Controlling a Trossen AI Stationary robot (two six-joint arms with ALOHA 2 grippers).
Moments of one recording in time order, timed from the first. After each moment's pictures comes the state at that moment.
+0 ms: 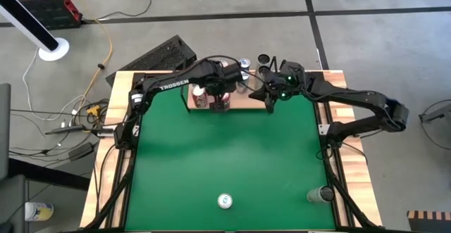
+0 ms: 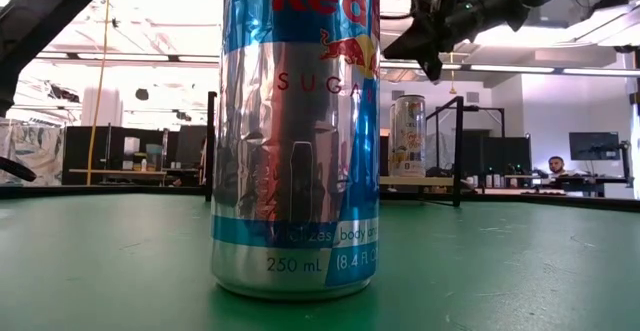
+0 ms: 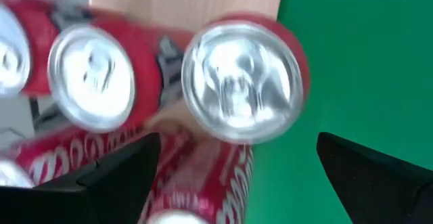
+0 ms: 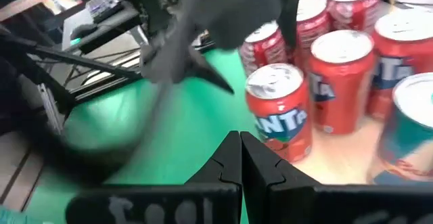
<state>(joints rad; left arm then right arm) 0.32 2.11 2.18 -1.38 -0.24 0.19 -0.49 1.21 0.87 -0.06 -0.42 0.17</state>
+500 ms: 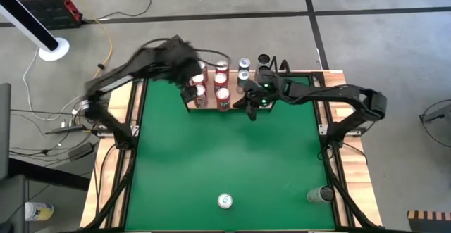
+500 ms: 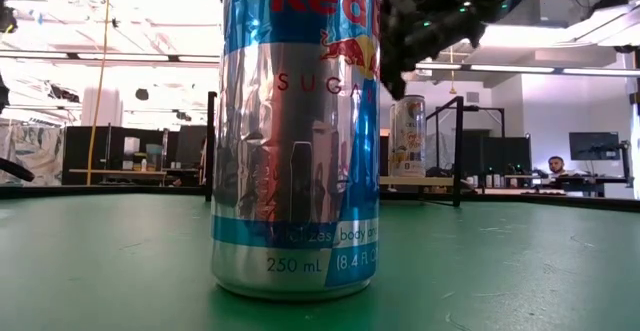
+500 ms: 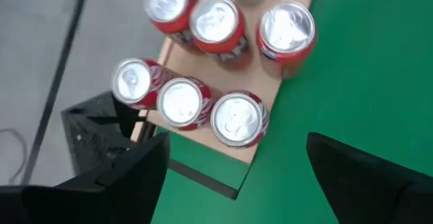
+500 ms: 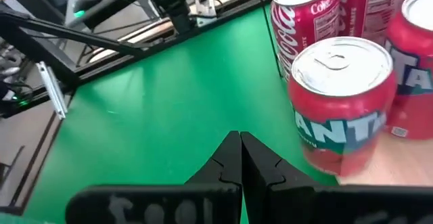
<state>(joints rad) 0.37 1.63 1.94 -1.32 -0.25 0.10 -0.37 1.48 0.98 0.03 -0.39 0.21</state>
